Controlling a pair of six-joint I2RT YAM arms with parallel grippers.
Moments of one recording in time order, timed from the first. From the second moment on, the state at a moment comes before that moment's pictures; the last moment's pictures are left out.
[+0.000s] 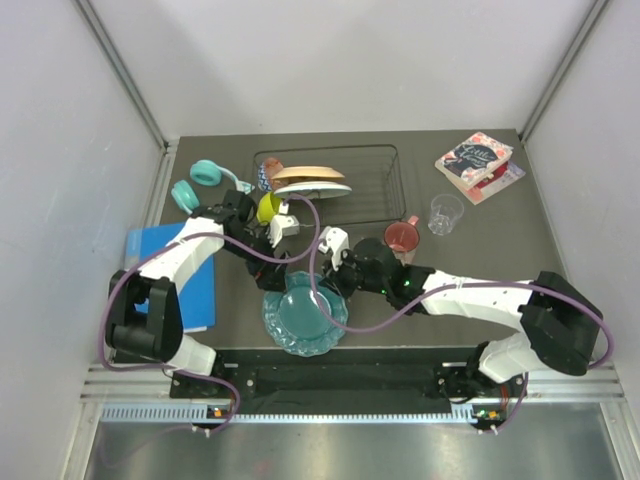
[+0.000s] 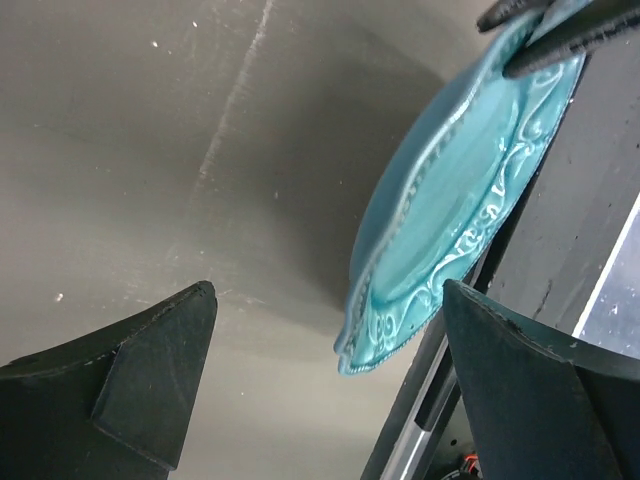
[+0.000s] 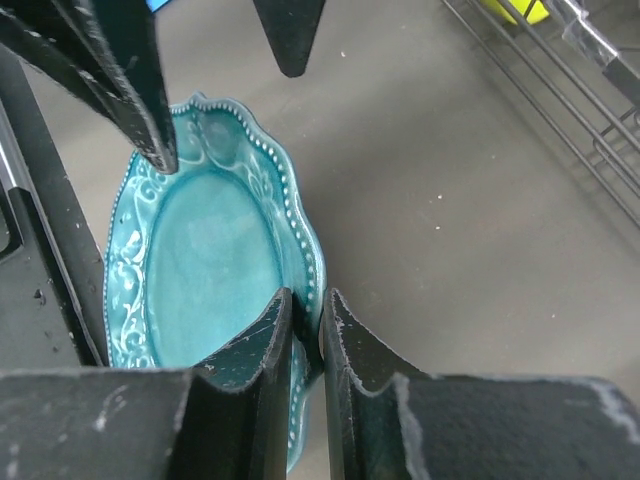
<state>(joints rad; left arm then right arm) -0.25 1.48 1.04 -0.93 0.72 0.69 1.00 1.41 0.76 0.19 -0.10 0.05</state>
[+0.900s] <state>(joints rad) -0.27 1.67 1.11 -1.16 0.92 1.00 1.06 1.44 0.92 0.12 -0.01 -0.15</state>
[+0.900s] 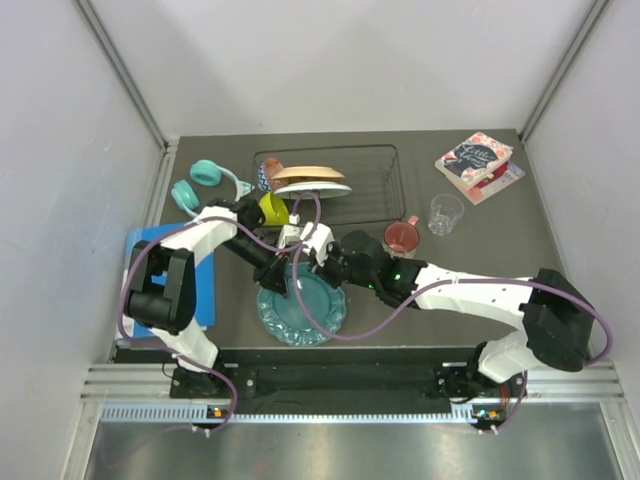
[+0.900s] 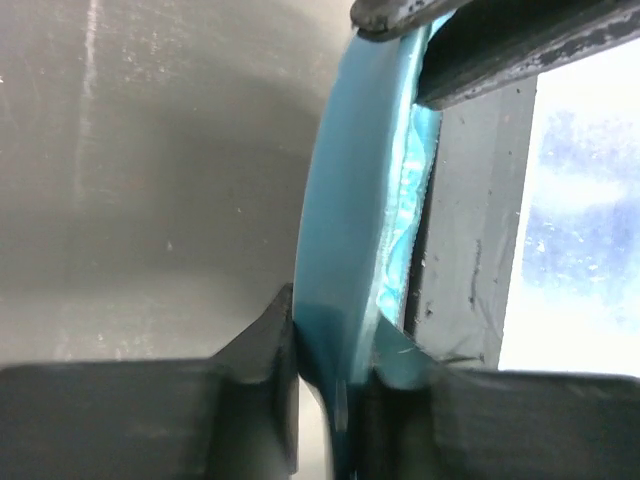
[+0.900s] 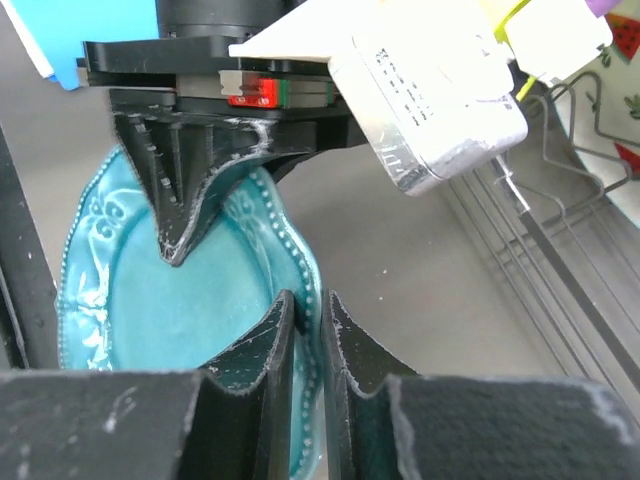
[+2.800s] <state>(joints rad) -0.65 1.38 1.25 -0.48 -0.07 0.92 1.09 0.69 0.75 0.01 0.72 -0.07</state>
